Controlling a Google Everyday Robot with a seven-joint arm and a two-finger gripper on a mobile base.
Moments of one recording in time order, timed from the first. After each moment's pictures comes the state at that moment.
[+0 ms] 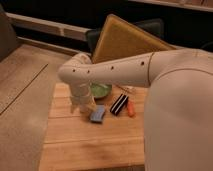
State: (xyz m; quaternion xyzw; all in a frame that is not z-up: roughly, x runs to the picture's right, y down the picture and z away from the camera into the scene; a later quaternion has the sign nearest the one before) arm -0.108 0.102 0.702 -0.26 0.23 0.64 0.68
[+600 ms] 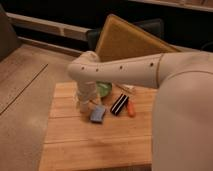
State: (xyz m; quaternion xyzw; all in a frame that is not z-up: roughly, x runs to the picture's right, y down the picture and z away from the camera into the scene) arm -0.069 0.074 0.721 -0.26 0.18 0.63 0.71
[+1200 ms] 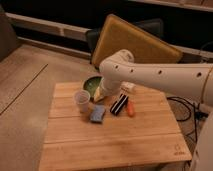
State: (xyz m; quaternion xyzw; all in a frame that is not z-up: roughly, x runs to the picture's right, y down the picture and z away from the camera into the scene) arm 0.002 0.050 0.718 -0.24 0.12 0.67 0.69
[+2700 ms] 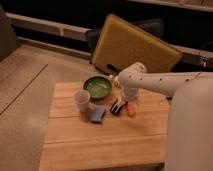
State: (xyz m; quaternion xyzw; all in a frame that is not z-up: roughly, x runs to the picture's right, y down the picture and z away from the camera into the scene) arm 0.134 0.095 0.830 -0.20 0.23 0.66 0.69
